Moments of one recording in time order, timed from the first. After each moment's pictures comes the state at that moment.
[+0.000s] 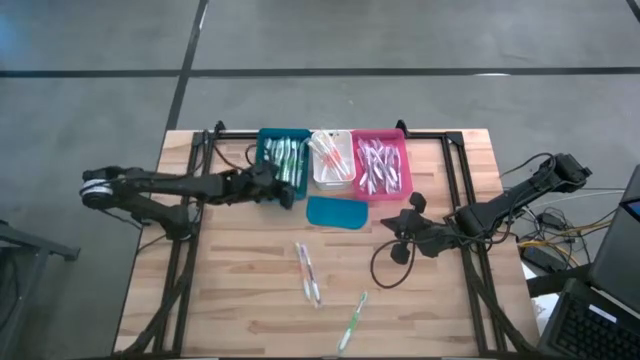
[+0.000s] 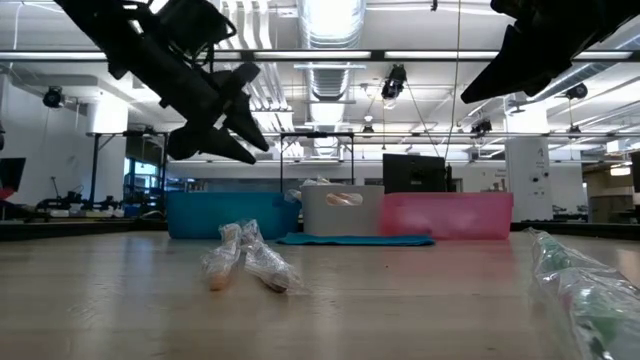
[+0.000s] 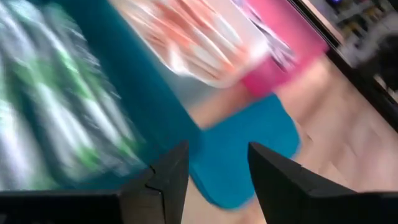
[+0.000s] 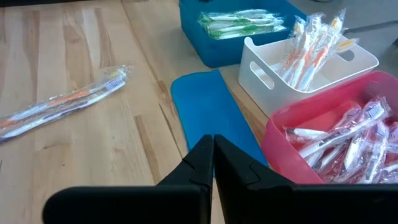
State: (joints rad) left arm 0.20 1.23 0.64 0.02 -0.23 -0.72; right arm 0.45 1.08 0.63 -0.30 0.73 0.52
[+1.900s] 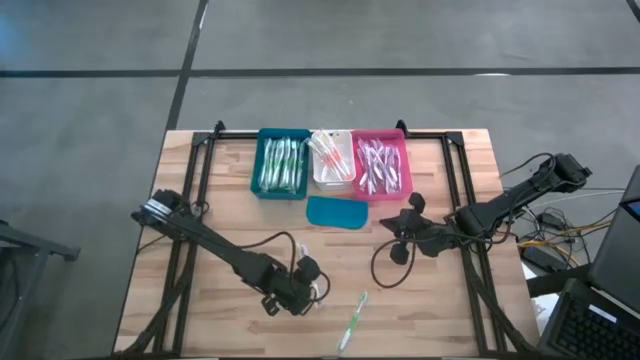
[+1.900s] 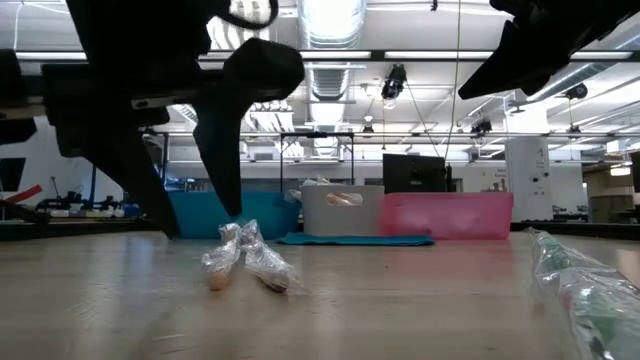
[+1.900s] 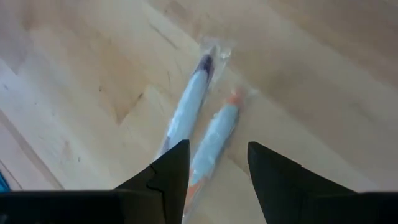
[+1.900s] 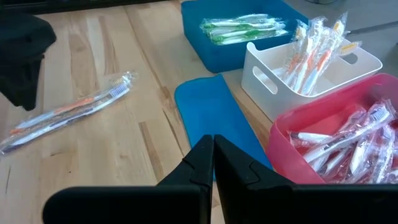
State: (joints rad) left arm -0.50 1.84 1.21 -0.46 -0.17 0.45; right arm 0.45 1.08 0.63 -0.27 0.73 0.52
